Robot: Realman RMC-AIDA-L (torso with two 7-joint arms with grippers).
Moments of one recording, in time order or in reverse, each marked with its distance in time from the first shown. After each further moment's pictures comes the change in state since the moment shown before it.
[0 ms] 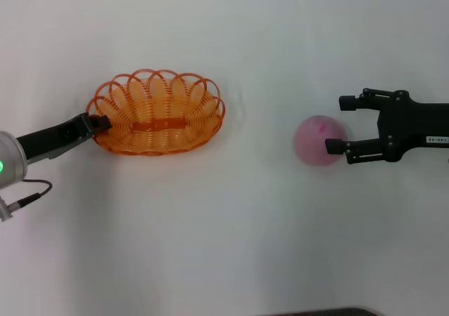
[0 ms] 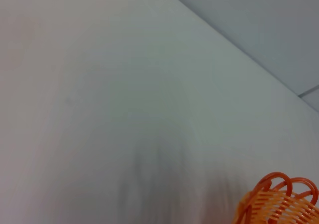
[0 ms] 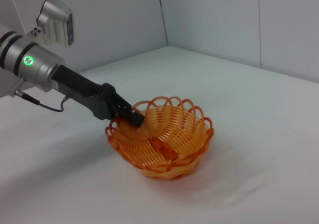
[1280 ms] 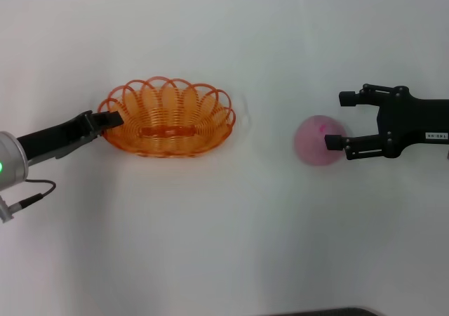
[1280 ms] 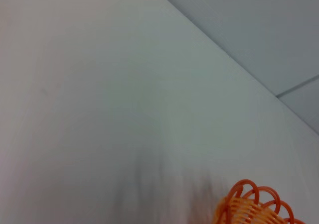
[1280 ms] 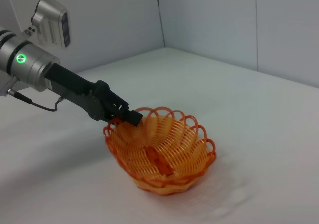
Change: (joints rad) left arm -0.004 0.000 -0.027 -0.020 -0.065 0.053 0.037; right arm 0.002 0.005 0.003 -0.014 0.000 0.006 0.000
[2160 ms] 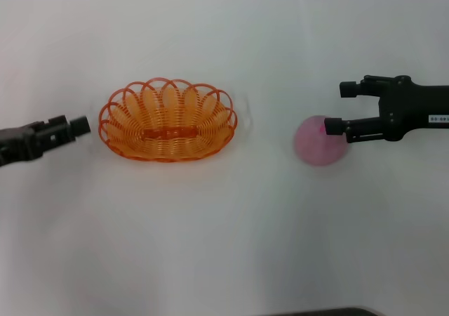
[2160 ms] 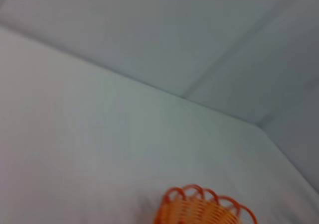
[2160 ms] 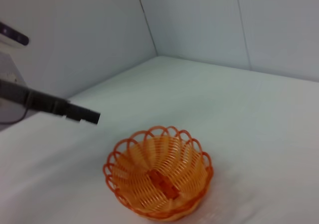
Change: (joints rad) left arm -0.062 0.035 -0.511 -0.094 0.004 0.559 0.618; right arm 0.014 -0.001 -0.003 -0.065 0.002 -0.033 0.211
